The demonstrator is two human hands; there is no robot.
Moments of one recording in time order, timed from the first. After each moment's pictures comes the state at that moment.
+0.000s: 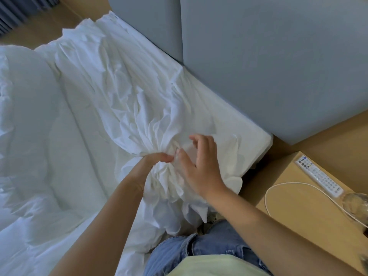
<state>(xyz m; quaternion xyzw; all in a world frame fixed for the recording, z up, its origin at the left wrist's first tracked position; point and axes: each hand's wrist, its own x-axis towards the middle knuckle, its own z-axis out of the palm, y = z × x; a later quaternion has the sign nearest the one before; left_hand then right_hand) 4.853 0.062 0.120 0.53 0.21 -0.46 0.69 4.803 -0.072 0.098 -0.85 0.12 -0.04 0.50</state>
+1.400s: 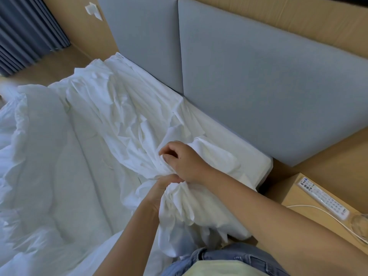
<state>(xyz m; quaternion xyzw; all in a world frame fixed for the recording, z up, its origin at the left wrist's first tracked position) 4.858 0.047 0.125 0.54 0.17 -0.40 0.72 4.877 -0.063 0.147 -0.81 0.01 0.12 0.58</state>
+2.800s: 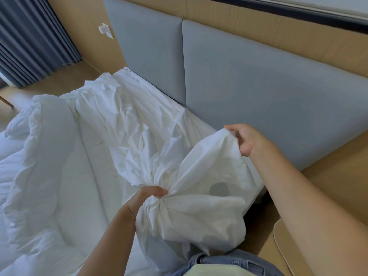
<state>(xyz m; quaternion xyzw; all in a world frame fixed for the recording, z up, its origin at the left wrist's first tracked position) 4.859 0.099 0.126 0.58 0.18 -0.38 0.70 4.902 -0.194 0.163 -0.47 0.37 0.14 0.79</state>
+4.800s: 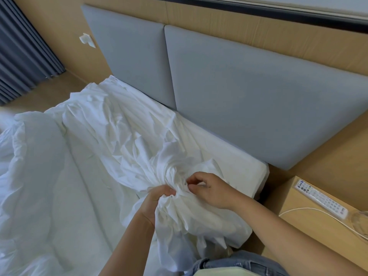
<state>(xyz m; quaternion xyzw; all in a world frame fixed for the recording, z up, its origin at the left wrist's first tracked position) 4.858 0.051 0.143 0.45 0.13 -0.42 0.78 4.825 -0.116 0.129 -0.80 0.06 0.18 0.57</state>
